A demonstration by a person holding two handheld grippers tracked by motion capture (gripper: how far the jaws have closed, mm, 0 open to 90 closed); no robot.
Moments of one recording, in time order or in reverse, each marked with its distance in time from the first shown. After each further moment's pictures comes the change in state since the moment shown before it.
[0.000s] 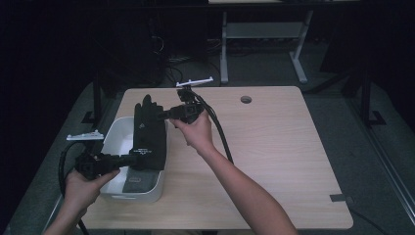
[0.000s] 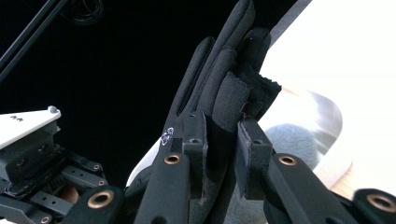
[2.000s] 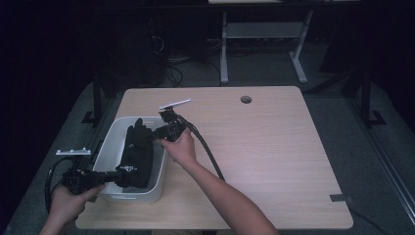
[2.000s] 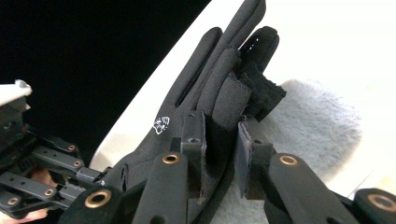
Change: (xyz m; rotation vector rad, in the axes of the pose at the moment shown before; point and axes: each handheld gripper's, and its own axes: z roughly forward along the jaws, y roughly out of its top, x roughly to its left) left arm 0.047 -0.049 -0.010 0.086 0.024 -0.127; right arm -0.017 -0.038 0.078 0.137 -0.021 0.035
